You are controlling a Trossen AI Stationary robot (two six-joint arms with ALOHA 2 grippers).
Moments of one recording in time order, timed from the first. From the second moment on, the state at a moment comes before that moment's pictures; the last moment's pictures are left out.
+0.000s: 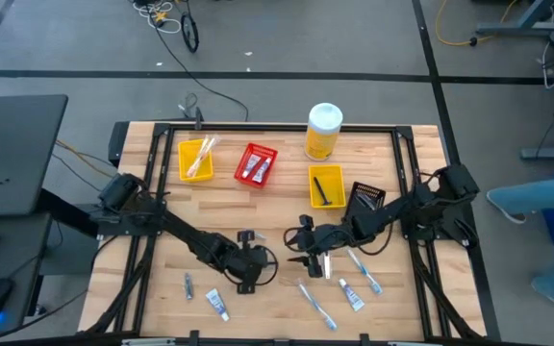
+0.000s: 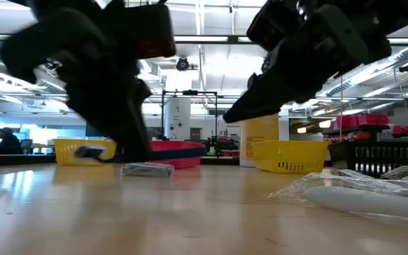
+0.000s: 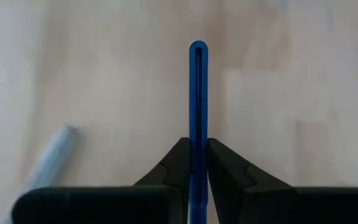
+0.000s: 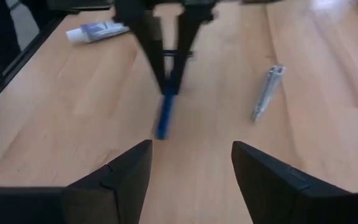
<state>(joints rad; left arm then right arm) -0.48 1.84 1.08 -0.28 -0.32 -0.43 0.32 1.73 0.78 0.37 0.09 0.12</state>
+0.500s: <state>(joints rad) -0.38 1.84 1.09 -0.15 -0.35 -0.28 0.31 1.80 0.78 0.44 0.13 0.04</state>
